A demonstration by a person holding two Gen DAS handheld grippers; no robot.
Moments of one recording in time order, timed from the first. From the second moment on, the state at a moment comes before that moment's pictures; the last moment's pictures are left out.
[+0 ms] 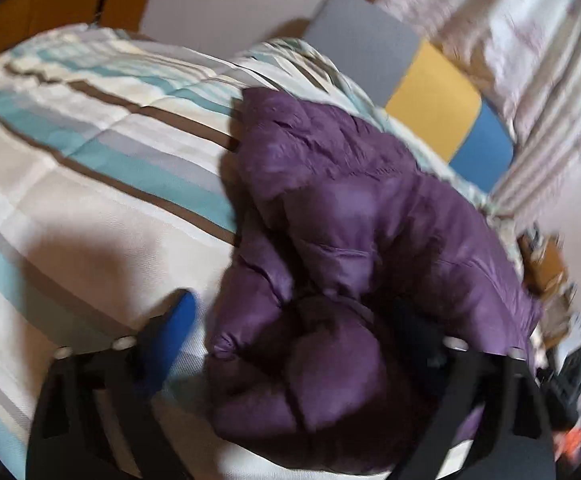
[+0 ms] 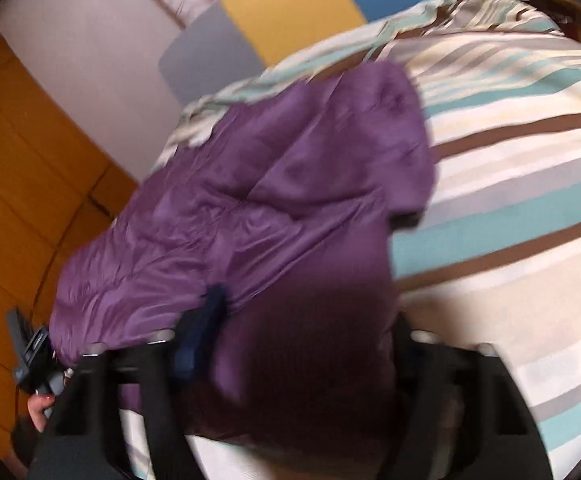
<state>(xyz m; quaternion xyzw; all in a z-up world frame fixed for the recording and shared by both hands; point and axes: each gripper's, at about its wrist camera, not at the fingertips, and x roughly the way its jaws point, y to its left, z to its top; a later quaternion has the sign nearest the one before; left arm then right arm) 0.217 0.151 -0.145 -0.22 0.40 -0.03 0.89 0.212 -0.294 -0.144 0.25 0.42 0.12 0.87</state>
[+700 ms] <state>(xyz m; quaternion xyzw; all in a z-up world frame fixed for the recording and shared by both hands) 0.081 0.125 -0.145 -0.19 0.44 -0.13 0.87 0.099 -0.306 -0.125 0.23 0.45 0.19 0.84</state>
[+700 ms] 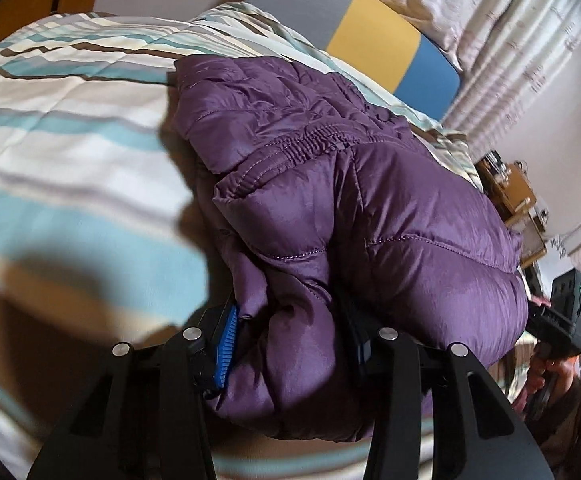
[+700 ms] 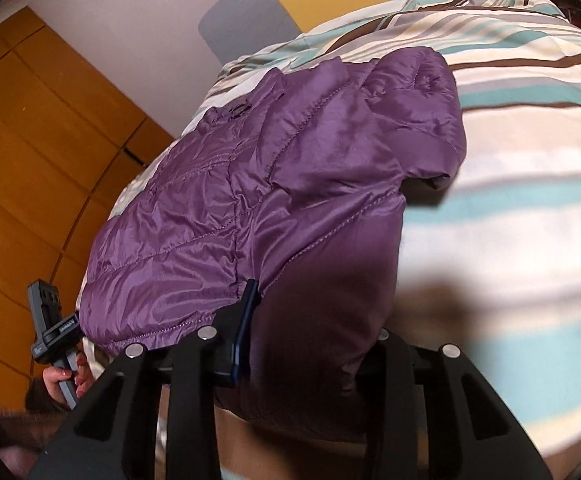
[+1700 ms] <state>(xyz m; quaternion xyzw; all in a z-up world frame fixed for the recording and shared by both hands) 0.084 0.136 -0.040 -0.20 0.32 -0.15 0.91 0.092 -0.289 -0.026 0.13 0.36 0.19 0.90</state>
